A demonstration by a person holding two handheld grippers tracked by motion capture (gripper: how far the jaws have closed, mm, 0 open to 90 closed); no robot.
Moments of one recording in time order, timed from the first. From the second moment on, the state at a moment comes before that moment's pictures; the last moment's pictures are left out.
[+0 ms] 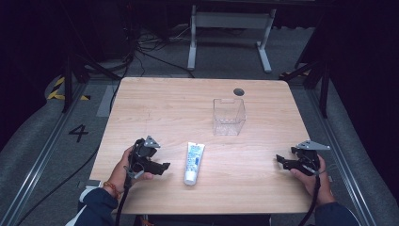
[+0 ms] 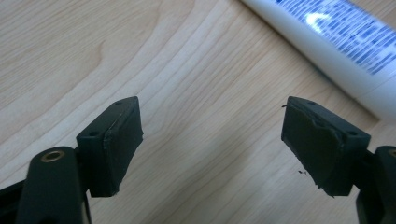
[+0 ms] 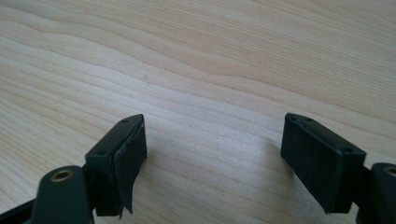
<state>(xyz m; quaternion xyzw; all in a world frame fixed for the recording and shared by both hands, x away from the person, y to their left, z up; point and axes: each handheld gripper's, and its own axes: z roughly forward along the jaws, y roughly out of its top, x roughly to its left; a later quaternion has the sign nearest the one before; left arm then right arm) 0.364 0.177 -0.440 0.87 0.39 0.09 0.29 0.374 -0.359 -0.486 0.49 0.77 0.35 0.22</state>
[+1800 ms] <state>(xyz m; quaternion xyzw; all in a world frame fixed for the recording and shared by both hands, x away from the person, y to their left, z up) 0.392 0.060 -0.454 0.87 0.44 0.05 0.21 0.374 -0.359 -0.486 0.49 0.77 0.35 0.22</state>
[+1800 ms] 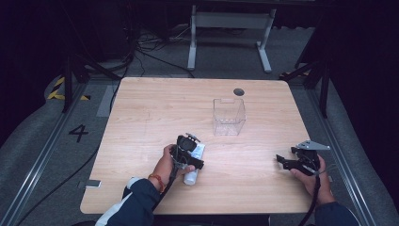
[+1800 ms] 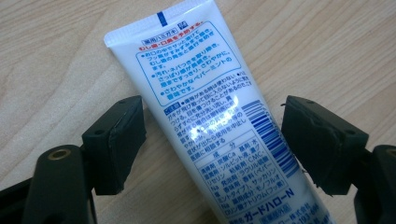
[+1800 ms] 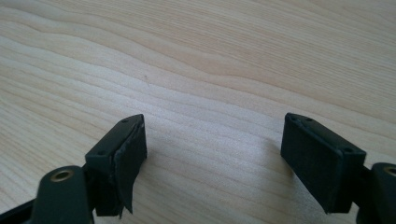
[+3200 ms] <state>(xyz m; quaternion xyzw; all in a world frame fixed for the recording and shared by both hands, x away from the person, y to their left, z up) 0.396 0.062 -0.441 0.92 0.31 0.05 0.22 0.374 -0.359 -0.486 0.49 0.77 0.35 0.22</state>
